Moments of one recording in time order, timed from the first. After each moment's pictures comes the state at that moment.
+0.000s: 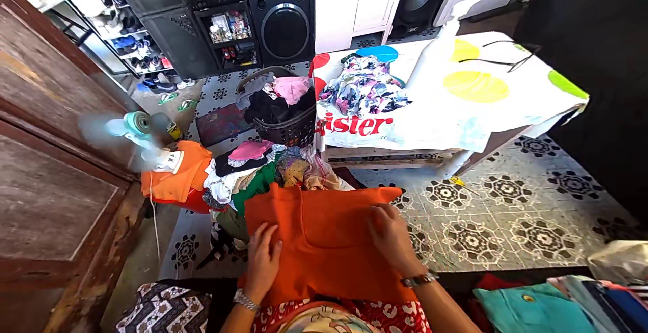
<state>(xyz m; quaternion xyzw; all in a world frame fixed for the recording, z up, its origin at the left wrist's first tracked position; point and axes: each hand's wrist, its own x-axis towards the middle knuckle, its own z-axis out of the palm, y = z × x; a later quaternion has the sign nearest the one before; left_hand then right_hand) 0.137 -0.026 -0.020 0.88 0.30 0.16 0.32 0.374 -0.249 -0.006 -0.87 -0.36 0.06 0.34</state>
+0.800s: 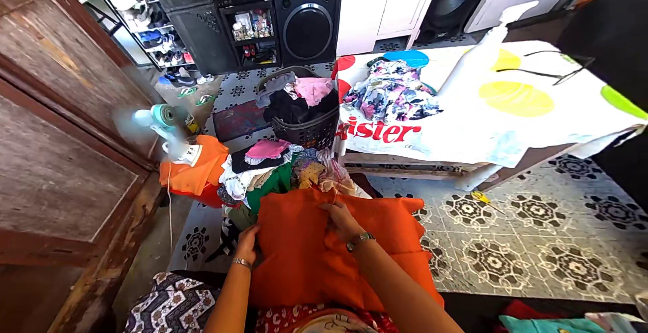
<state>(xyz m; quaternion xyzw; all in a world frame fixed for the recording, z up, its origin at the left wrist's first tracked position) 0.136 0.075 -0.086 0.42 0.58 0.19 0.68 0.336 -0.087 0.002 -0.63 0.03 0.45 0.63</state>
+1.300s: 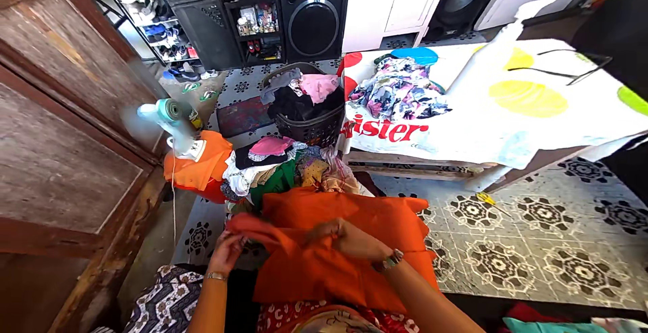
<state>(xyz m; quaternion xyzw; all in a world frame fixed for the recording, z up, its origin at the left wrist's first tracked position) 0.062 0.095 -0.075 0.35 0.38 0.33 0.79 0.332 -0.137 0.035 -0.52 -0.57 0.45 0.46</state>
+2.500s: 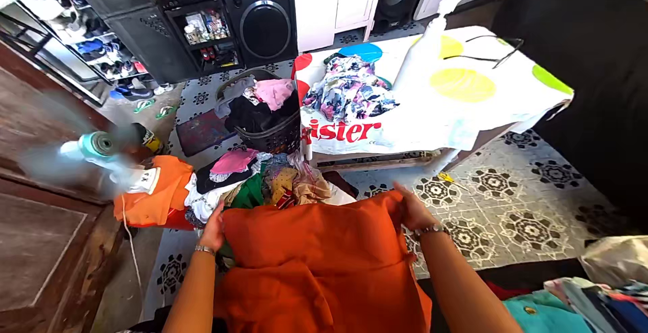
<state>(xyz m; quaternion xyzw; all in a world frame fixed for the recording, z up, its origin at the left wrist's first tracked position) 0.210 0.144 -0.039 0.49 0.47 0.13 0.72 0.510 -0.251 -0.037 -0.66 0.11 0.32 0.67</state>
